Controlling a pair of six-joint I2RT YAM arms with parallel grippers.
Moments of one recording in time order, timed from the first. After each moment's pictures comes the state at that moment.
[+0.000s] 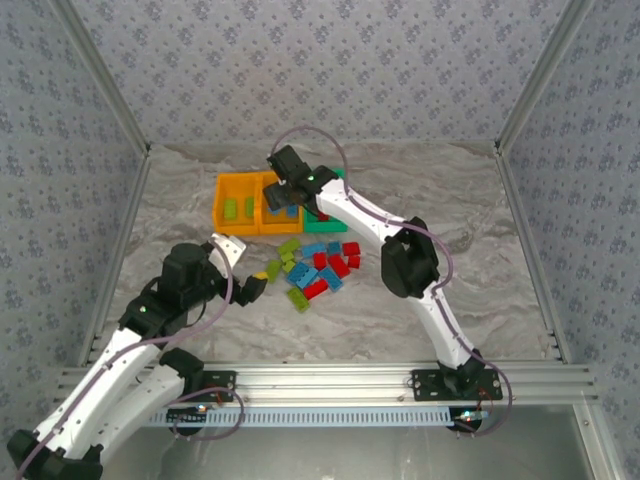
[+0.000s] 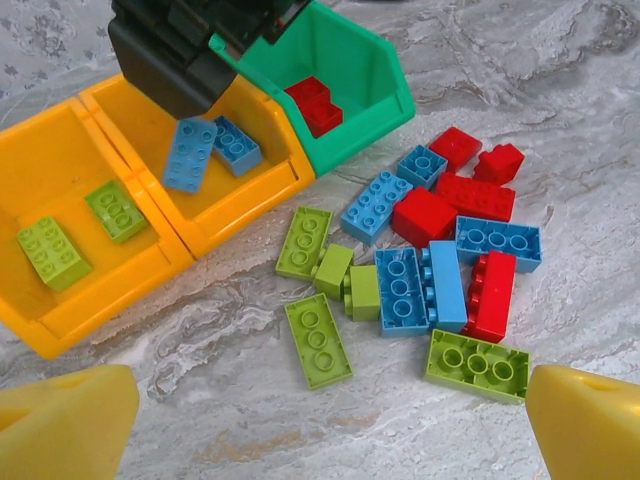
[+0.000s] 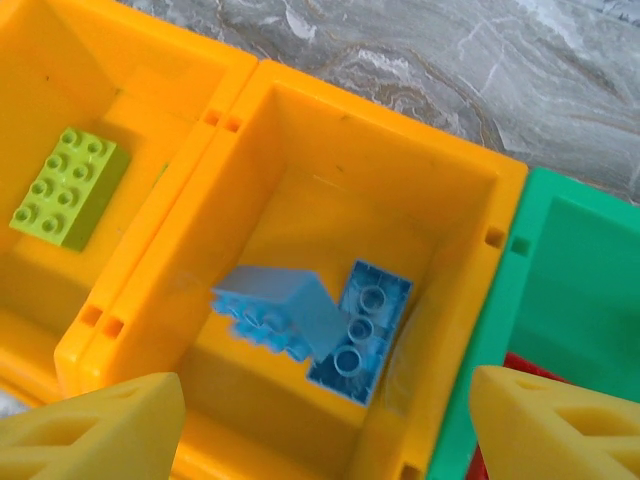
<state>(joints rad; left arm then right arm) -0.51 0.64 0.64 -0.54 0.11 0.12 0.76 2.33 2.21 -0.72 0.19 0.19</state>
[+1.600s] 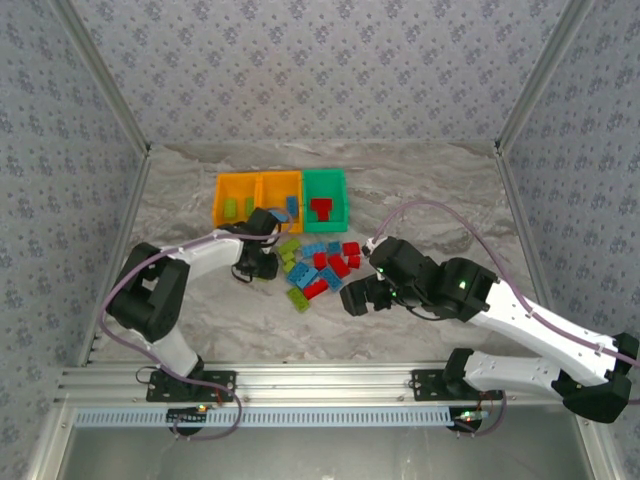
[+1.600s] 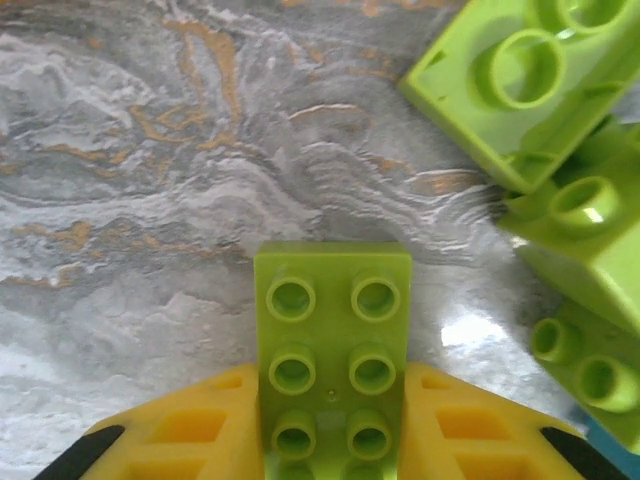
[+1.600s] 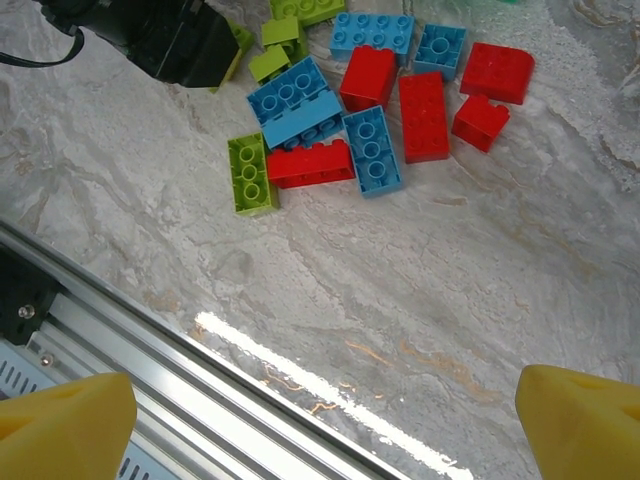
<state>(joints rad) -0.52 1.67 0.95 -0.57 -0.01 -0.30 1.03 1.02 1.13 -1.03 0.11 0.56</state>
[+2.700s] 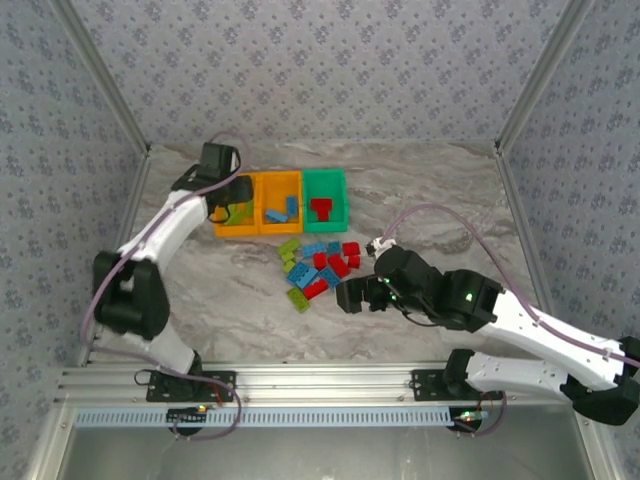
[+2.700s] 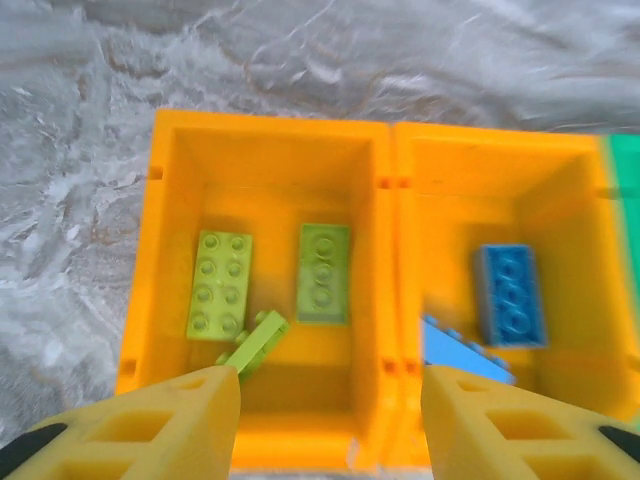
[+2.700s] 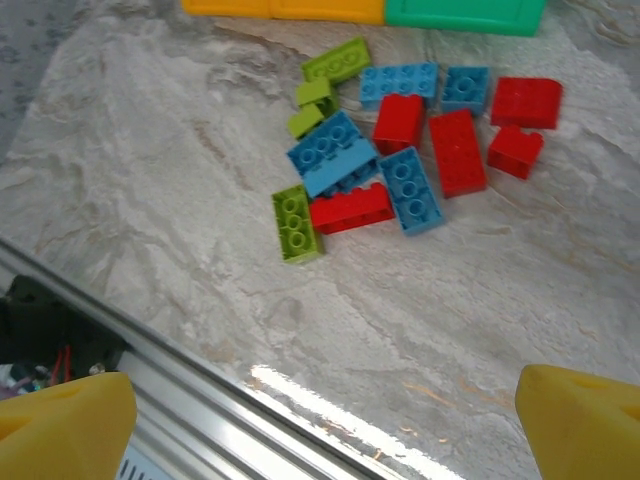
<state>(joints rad) -0.28 1.56 1.31 -0.53 -0.10 -0.30 1.08 0.95 1.04 -0.89 0.18 0.72</state>
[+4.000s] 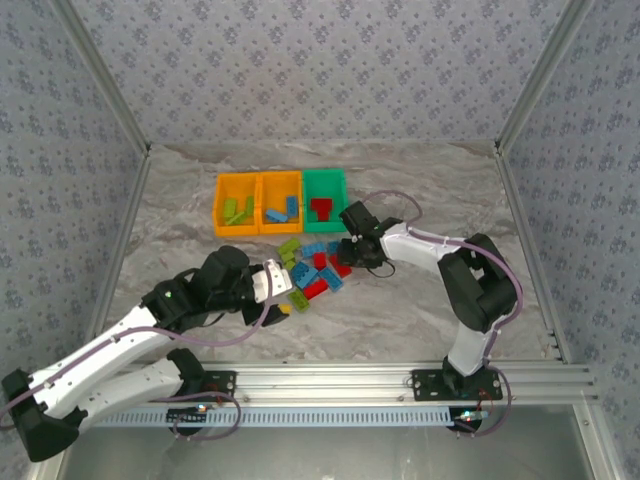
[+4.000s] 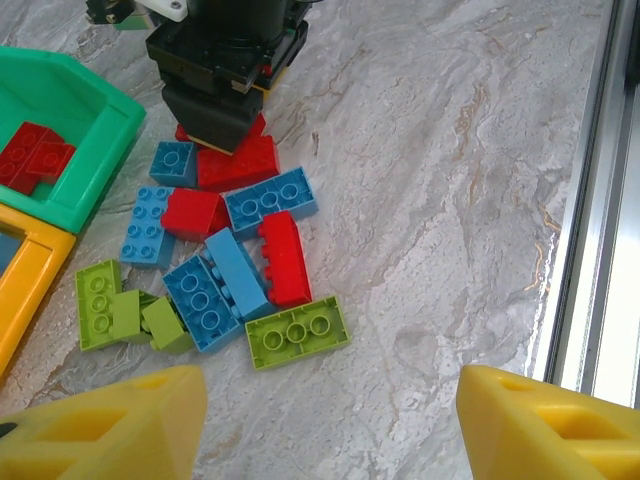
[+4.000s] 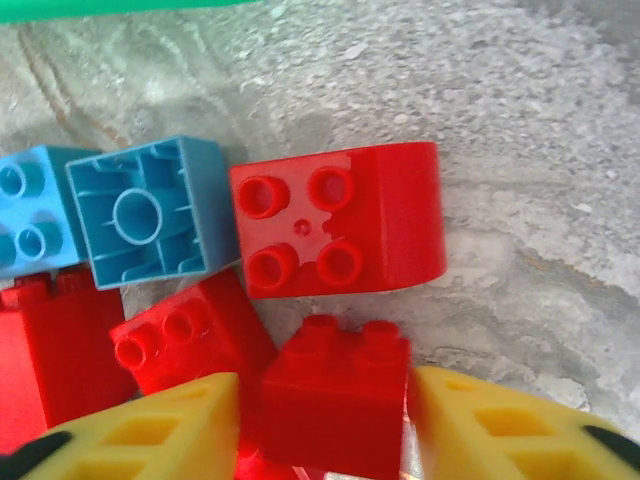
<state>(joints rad) -0.87 0.81 0.77 -0.68 0.17 0.35 0.62 1.77 1.10 -0.50 0.01 0.62</state>
